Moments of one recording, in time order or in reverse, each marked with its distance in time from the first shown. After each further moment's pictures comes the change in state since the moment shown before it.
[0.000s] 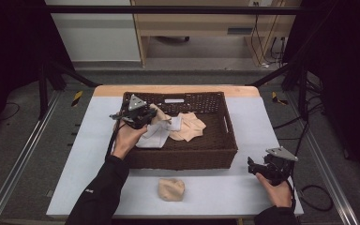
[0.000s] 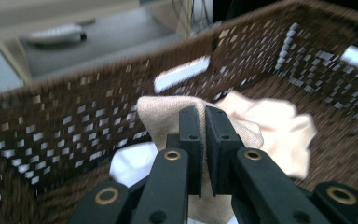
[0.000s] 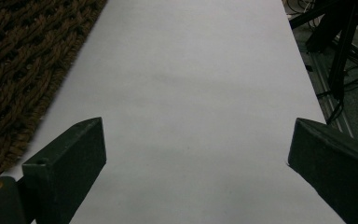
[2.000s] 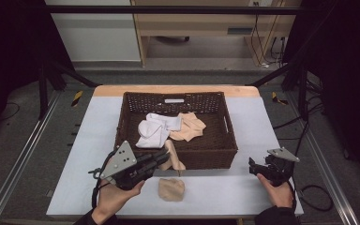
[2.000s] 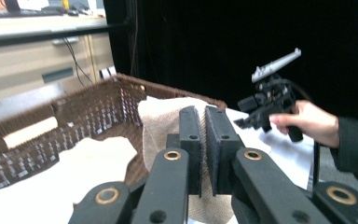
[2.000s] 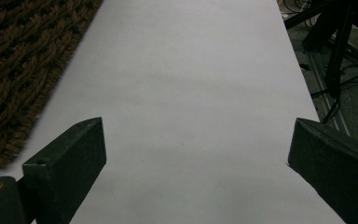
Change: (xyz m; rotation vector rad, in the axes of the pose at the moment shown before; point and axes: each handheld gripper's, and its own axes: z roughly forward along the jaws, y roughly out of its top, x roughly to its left) left arm -0.113 -0.035 -0.137 -0.238 -0.362 0.090; right arm -0.002 -0.002 -0.002 0.000 -0.007 0.004
